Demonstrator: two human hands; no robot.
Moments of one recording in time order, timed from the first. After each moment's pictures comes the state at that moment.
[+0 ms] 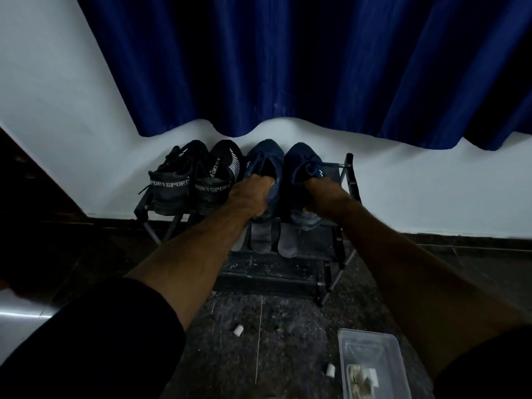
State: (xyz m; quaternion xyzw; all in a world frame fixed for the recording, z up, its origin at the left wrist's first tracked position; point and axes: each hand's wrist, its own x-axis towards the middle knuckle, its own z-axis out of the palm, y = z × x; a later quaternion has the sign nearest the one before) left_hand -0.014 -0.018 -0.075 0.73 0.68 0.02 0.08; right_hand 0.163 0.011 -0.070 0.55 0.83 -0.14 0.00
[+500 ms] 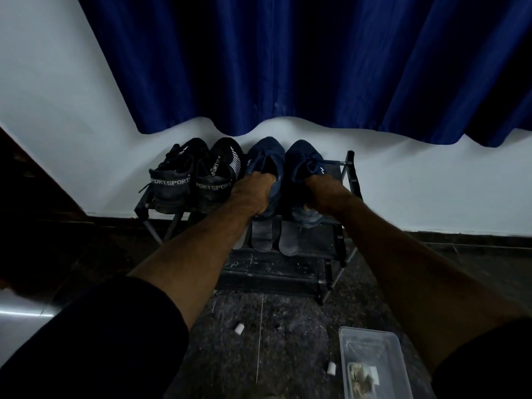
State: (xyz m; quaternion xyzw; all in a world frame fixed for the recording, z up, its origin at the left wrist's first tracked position) left_hand -0.012 -0.013 -0.078 0.72 0.69 0.01 0.07; right_hand 0.160 0.017 -0.074 0.55 0.82 -0.14 0.00
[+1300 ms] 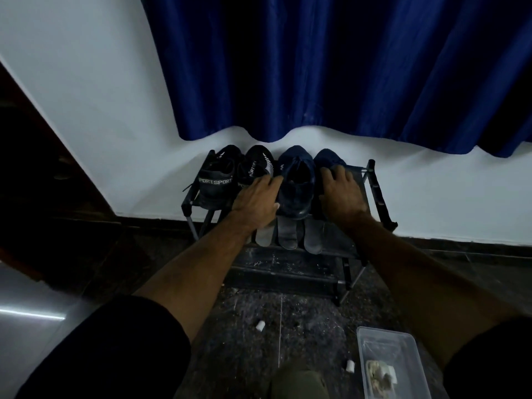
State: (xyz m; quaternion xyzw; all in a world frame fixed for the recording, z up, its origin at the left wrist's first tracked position) left_hand -0.080 -0.088 -0.072 0.75 0.65 0.11 0.01; right_hand 0.115 -0.044 -0.063 0.57 0.82 0.02 -0.11
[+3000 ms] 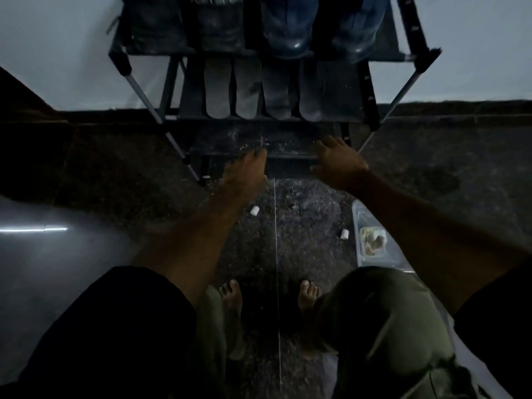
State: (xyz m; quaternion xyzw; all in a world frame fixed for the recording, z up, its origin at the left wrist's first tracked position) left_hand -0.062 -0.182 -0.281 0.70 0.69 -0.02 0.17; right_hand 0.146 -0.133 -0.276 0.55 0.82 -0.13 0.06
